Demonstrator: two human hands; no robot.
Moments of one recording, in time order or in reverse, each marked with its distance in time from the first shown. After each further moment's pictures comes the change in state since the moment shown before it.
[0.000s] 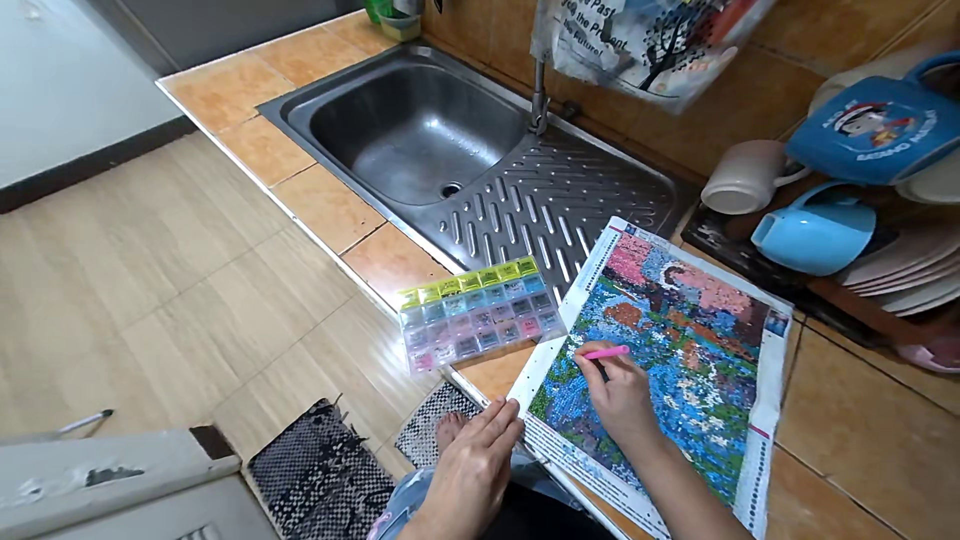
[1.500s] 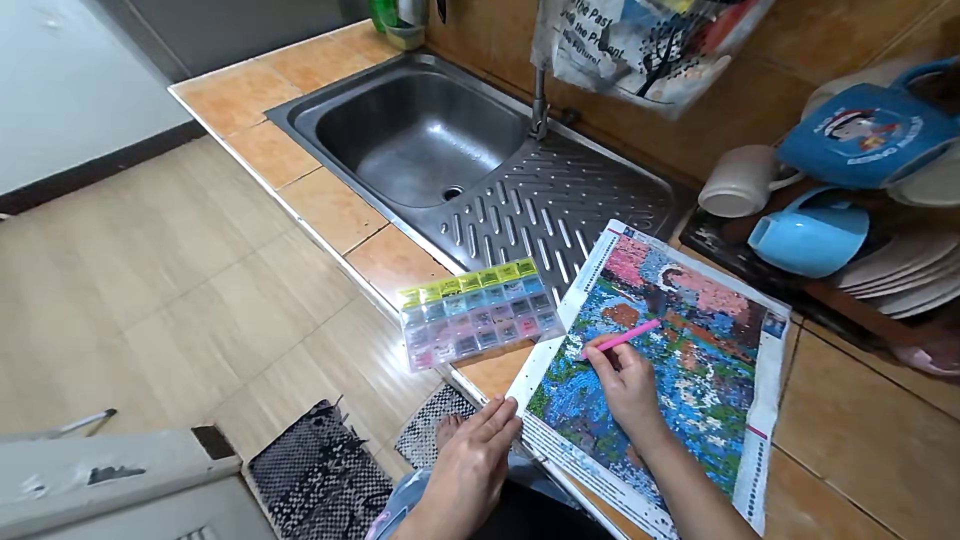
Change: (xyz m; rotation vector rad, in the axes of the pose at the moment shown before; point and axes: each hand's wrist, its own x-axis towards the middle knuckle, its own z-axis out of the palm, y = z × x) left_hand 0.002 0.003 -0.004 -0.041 -0.023 -0.041; right_hand 0.005 0.009 -0.009 0.293 -0.058 0.280
